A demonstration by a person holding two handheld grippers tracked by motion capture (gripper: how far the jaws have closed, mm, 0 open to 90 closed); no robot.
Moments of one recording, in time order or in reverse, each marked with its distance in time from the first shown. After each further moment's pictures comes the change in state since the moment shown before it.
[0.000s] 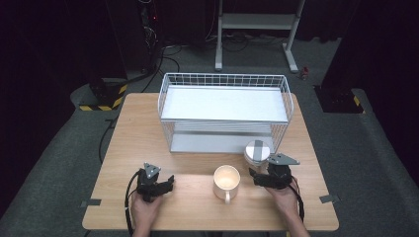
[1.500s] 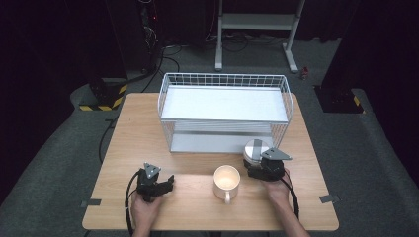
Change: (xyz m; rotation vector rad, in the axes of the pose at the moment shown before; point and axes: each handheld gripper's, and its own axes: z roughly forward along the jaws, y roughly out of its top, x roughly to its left) left arm -0.001 0.000 0.000 -0.005 0.006 -0.006; right arm 0.003 0.012 0.025 -0.073 -0.025 -0.041
